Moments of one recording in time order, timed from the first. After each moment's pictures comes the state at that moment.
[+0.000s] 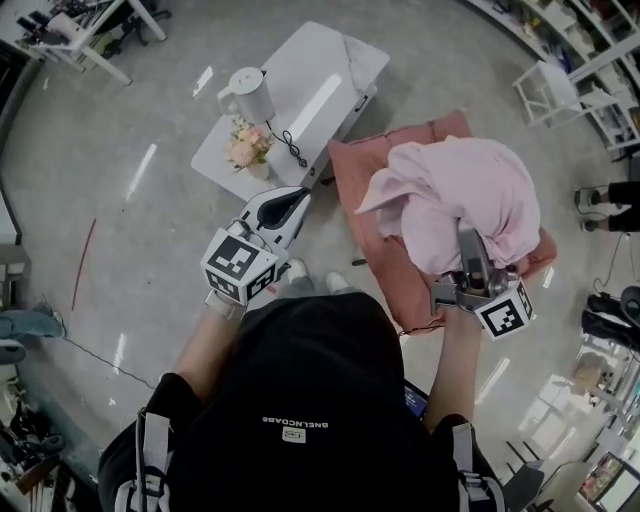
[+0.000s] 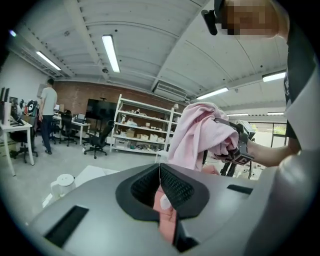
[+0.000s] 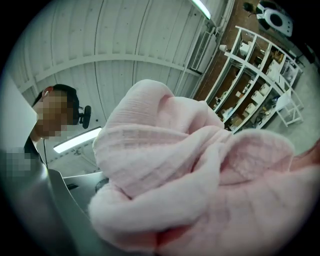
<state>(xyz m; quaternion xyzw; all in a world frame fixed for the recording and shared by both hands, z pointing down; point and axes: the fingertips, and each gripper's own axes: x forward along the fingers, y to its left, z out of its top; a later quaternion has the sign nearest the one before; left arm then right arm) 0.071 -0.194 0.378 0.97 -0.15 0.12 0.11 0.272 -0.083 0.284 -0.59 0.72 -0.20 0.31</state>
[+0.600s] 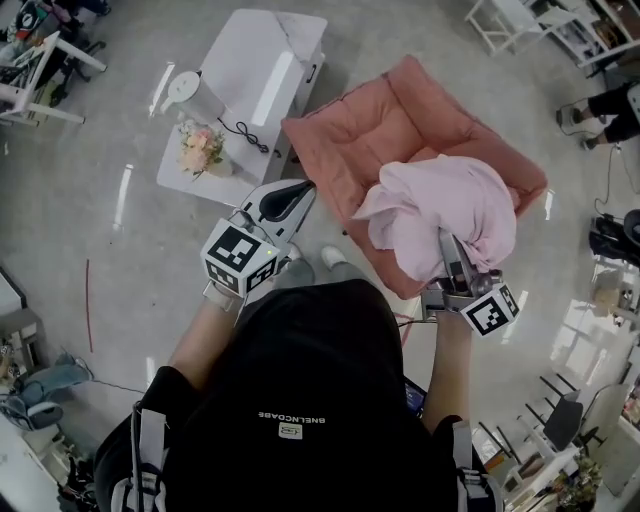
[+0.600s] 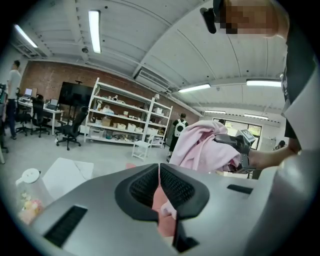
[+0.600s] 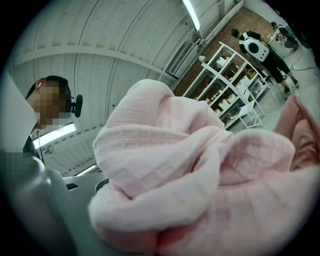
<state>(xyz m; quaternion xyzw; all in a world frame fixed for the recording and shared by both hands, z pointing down) 0.163 -0.132 0.404 0.98 0.00 0.16 0.12 0.312 0.034 0.366 -0.70 0.60 -0.27 0.29</state>
